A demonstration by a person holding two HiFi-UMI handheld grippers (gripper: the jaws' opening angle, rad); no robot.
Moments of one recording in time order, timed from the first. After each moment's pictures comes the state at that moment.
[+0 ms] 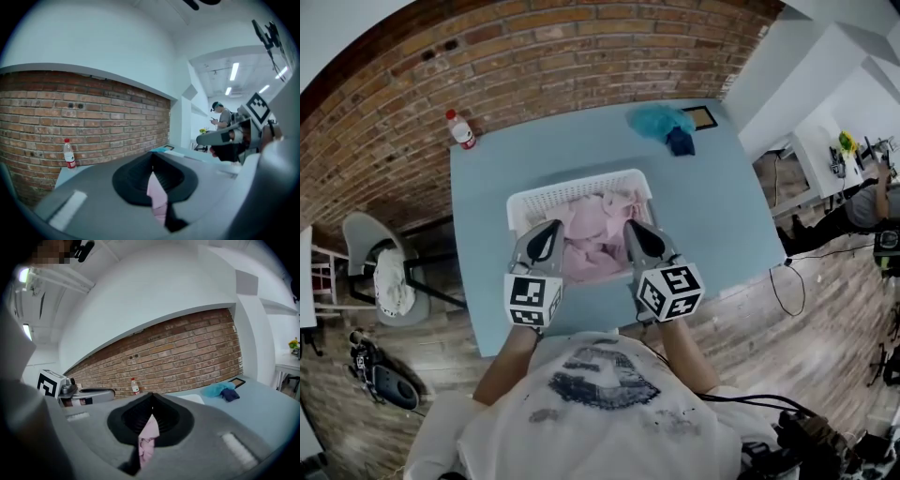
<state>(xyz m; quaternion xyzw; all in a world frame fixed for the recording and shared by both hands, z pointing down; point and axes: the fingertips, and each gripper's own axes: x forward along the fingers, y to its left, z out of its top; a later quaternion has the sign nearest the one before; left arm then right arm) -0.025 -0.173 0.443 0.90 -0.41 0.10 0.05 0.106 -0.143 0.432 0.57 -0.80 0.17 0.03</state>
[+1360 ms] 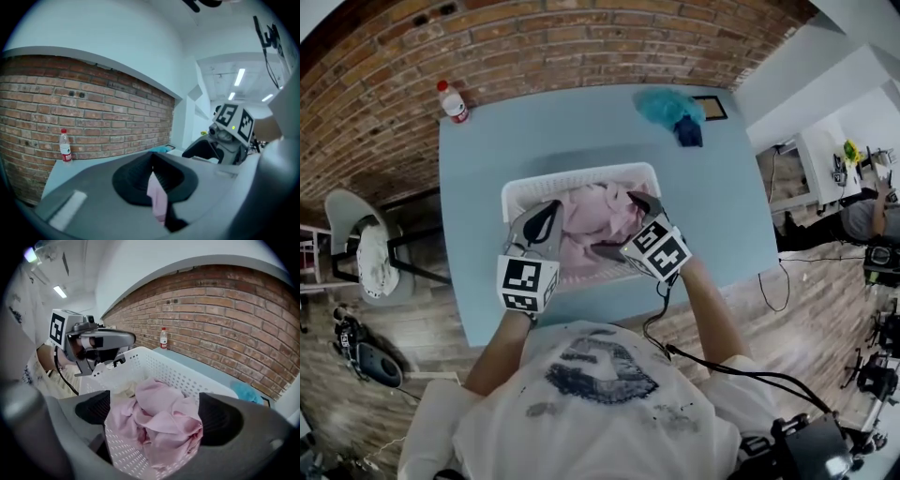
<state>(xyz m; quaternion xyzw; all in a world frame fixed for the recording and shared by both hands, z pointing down) -0.026 -0.218 0.467 0.90 -0.41 0.10 0.09 0.059 -0.185 0.534 0.32 -0.86 0.15 0.37</state>
